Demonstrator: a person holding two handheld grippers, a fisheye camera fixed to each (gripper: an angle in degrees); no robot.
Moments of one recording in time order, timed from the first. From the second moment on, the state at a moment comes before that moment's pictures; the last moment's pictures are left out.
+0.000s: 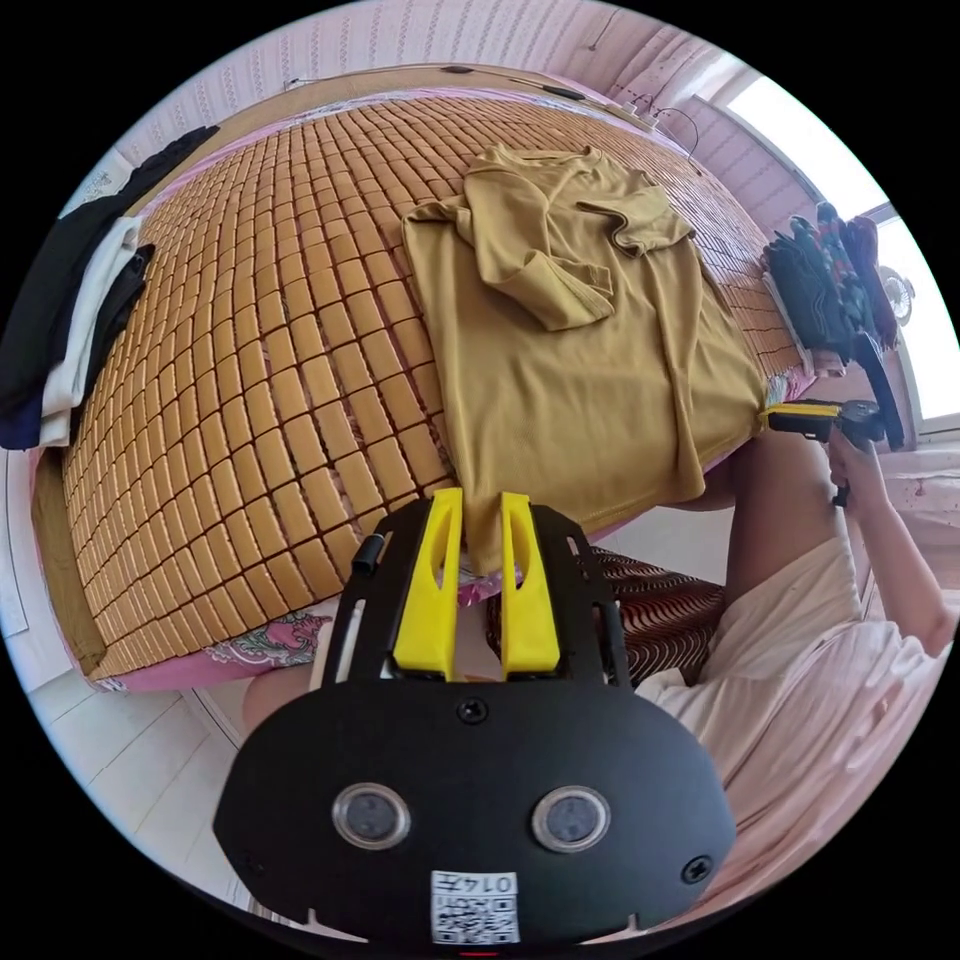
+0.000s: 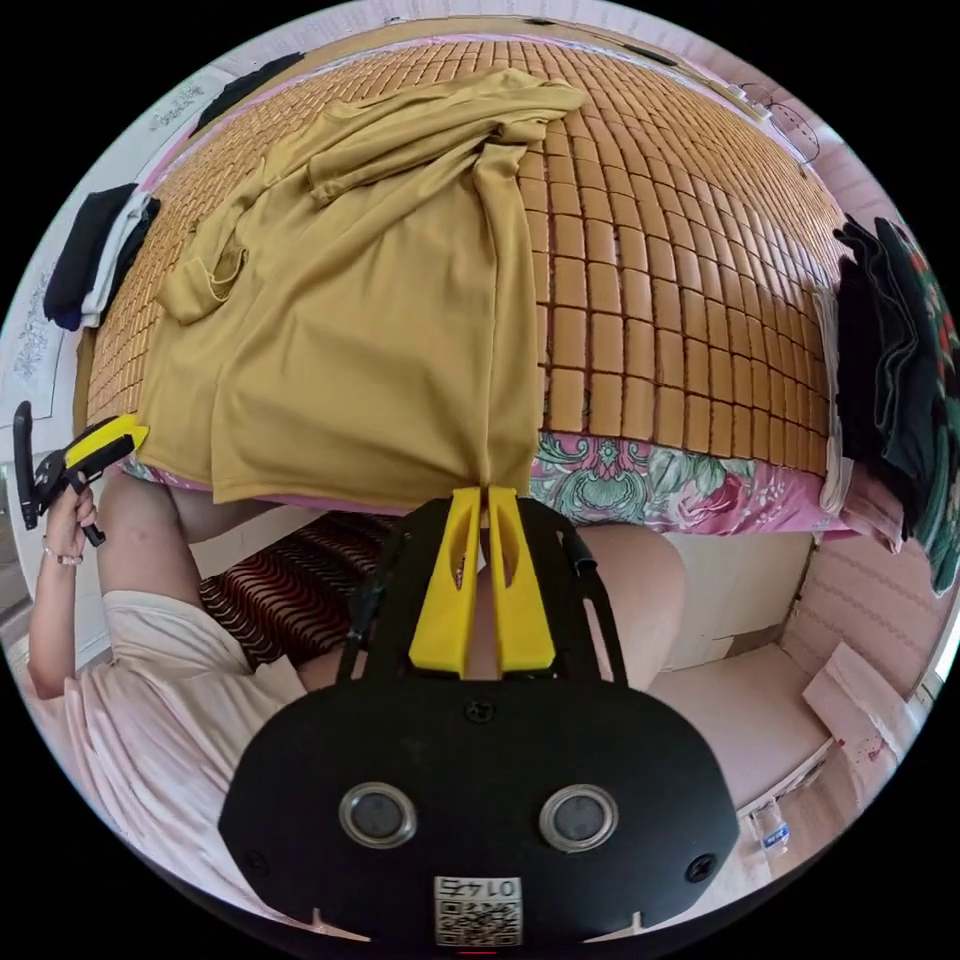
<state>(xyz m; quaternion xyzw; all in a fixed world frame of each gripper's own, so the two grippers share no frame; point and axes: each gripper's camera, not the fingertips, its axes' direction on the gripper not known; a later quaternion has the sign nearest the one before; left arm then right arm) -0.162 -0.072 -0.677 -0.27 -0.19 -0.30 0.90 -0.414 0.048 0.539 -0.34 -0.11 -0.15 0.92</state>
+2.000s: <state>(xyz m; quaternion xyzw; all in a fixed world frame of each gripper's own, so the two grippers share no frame) -0.121 -0.285 -1.227 0.23 -0.22 -0.26 0.91 -0.237 -0.141 0.038 0.11 -0.39 -0.07 0.91</state>
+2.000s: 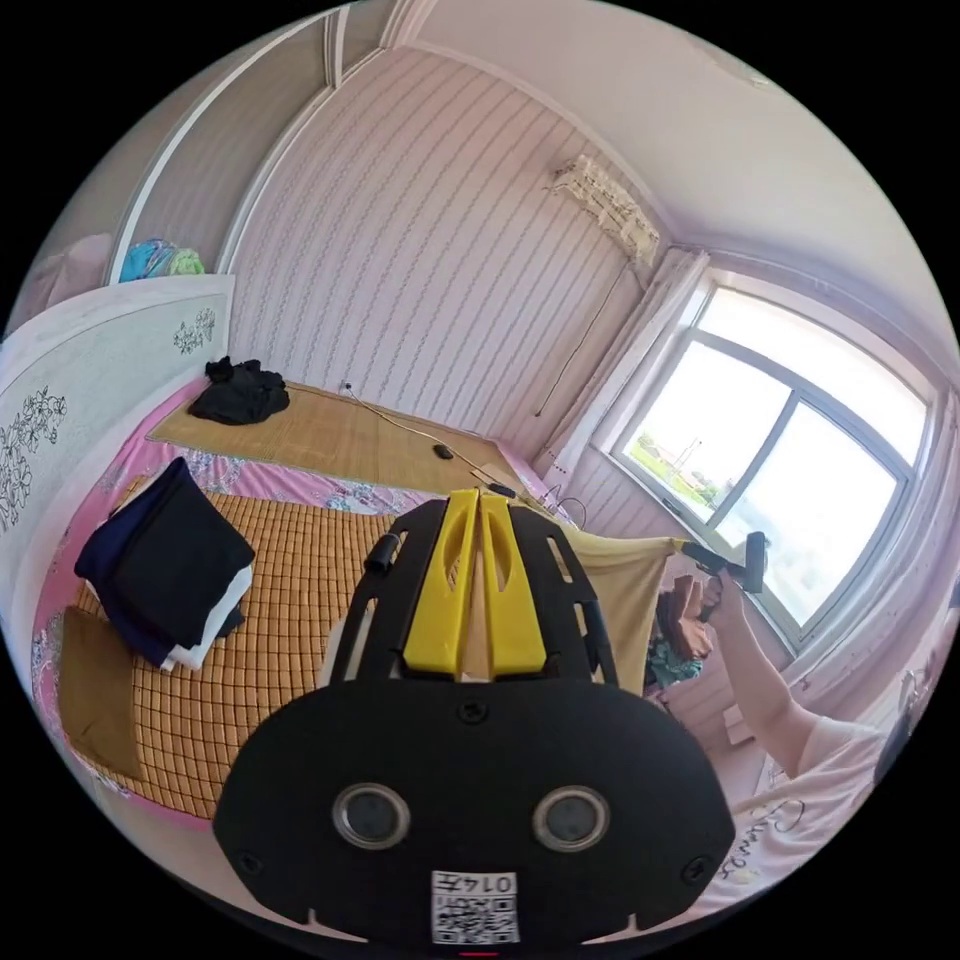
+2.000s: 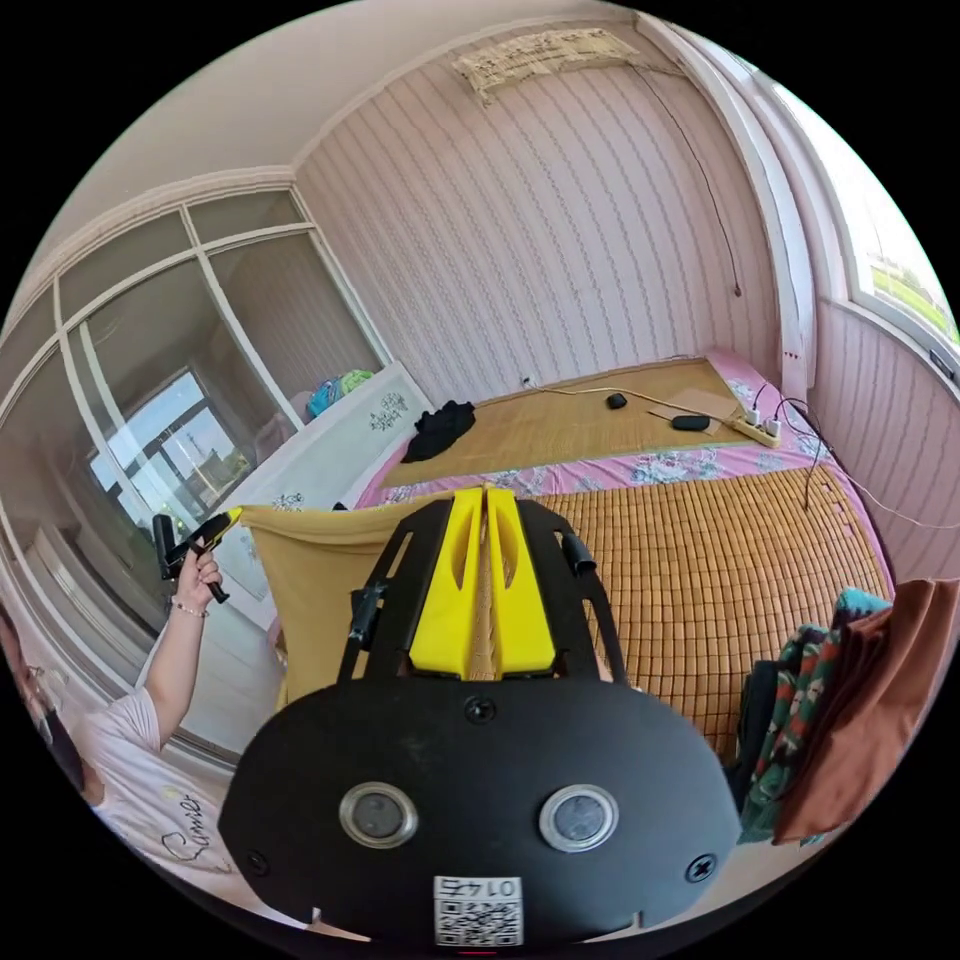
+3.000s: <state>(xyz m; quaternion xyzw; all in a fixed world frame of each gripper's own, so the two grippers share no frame) -0.347 0.082 -0.859 -0.13 -0.13 -0.44 0.88 -0.269 -0.023 0.343 -0.32 -0.28 -0.07 0.90</state>
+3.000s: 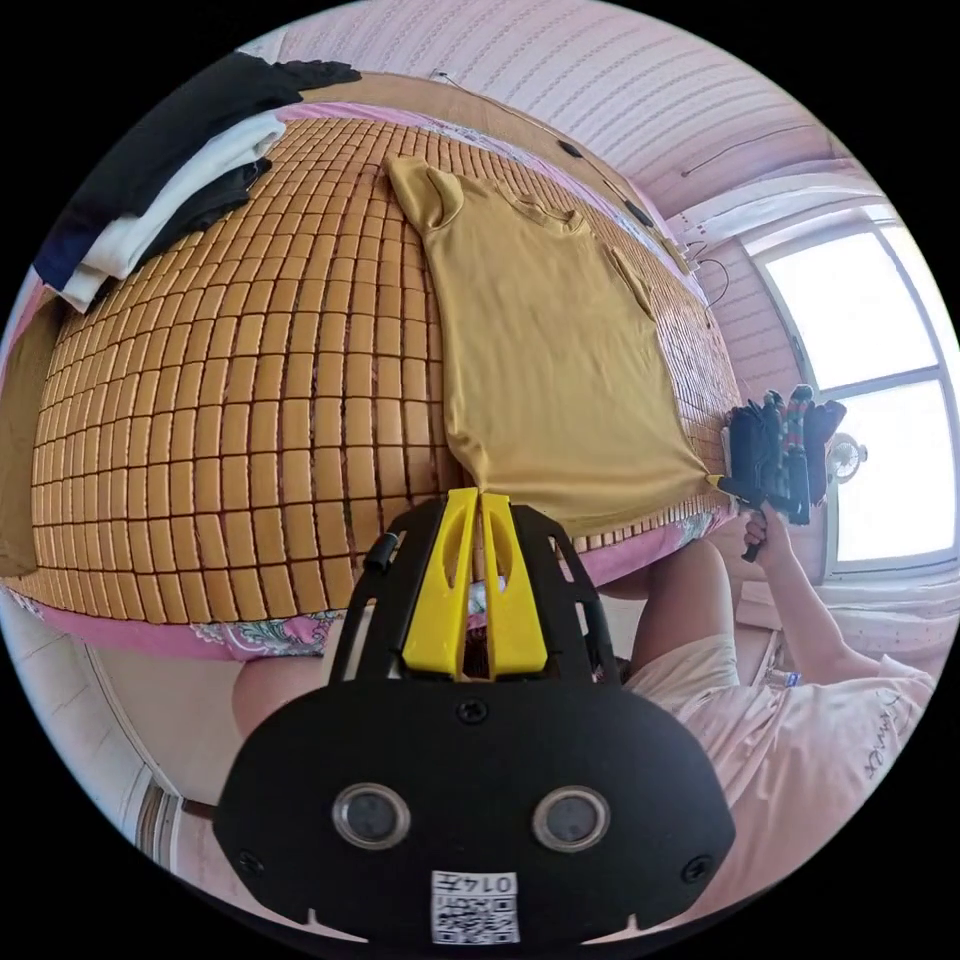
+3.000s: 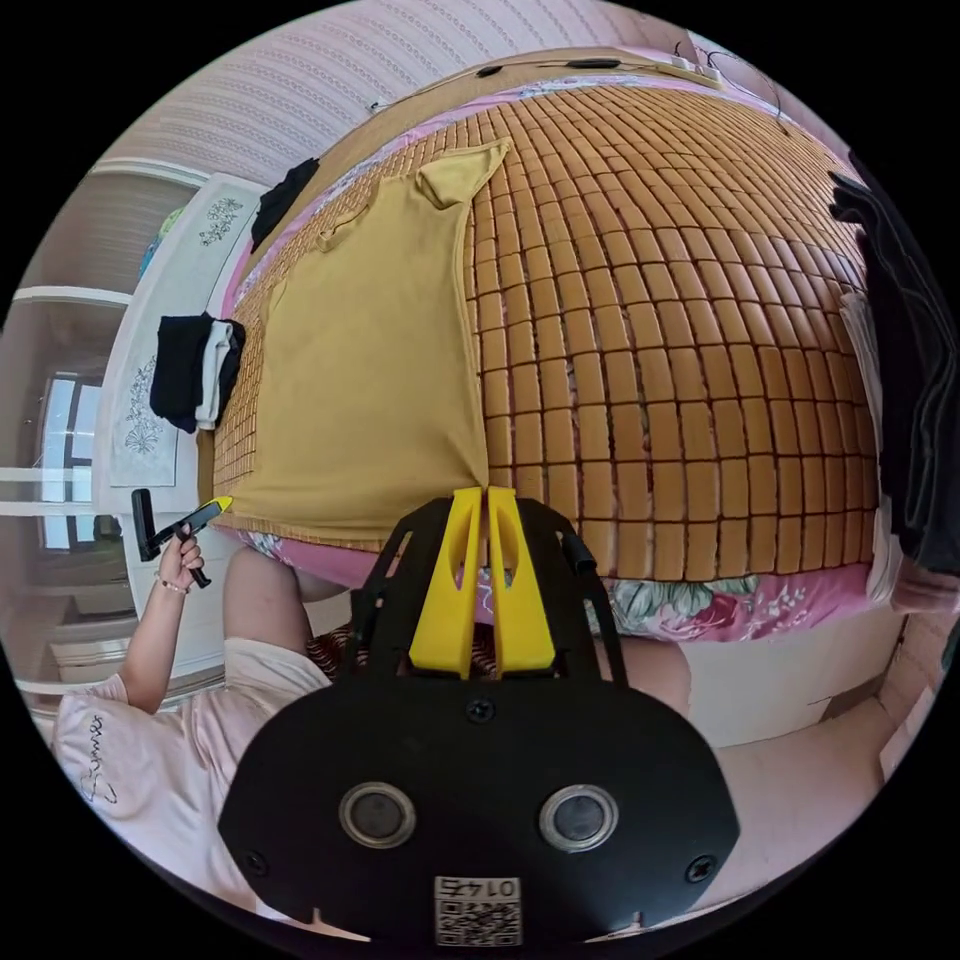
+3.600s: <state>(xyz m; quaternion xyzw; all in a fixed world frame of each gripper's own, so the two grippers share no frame) -0.370 0.164 -0.747 -0.24 -0.17 -0.42 0.86 -0.276 -0.075 0.364 -0.31 -0.22 -0.07 0.92</state>
